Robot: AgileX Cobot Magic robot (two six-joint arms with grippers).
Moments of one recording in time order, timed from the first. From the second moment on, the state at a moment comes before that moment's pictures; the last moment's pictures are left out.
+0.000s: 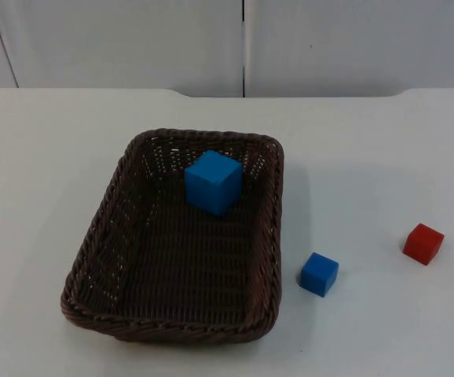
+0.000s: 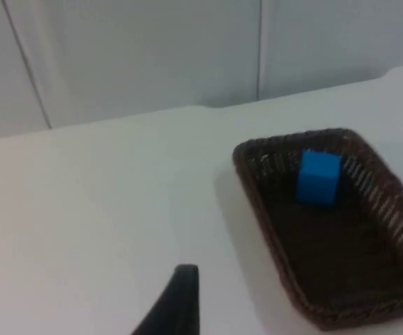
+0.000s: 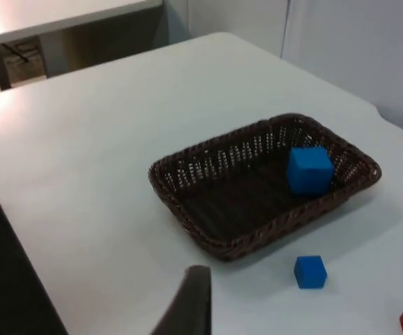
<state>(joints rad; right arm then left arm) 0.84 0.16 -0.62 0.06 0.89 -0.13 -0.19 0.02 -0.59 -0.10 1.01 0.09</state>
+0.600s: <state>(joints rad) 0.84 0.08 -0.62 0.05 0.98 -0.11 -0.19 0.00 -0.50 -0.02 1.07 0.04</state>
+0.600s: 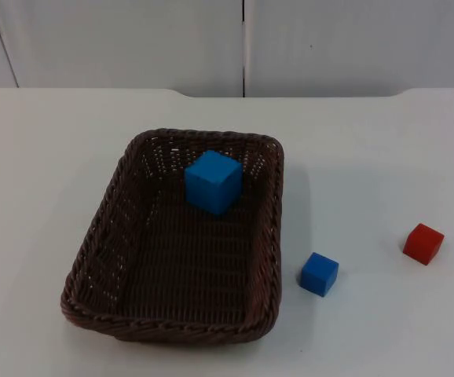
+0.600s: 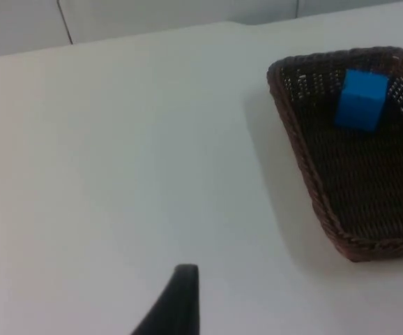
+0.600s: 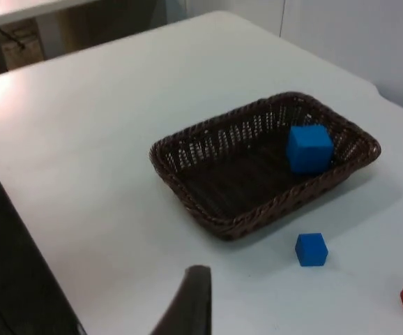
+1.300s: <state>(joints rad) 0.85 0.00 -0.52 0.03 1.09 -0.03 -0.19 0.00 -0.50 -0.02 1.07 0.04</state>
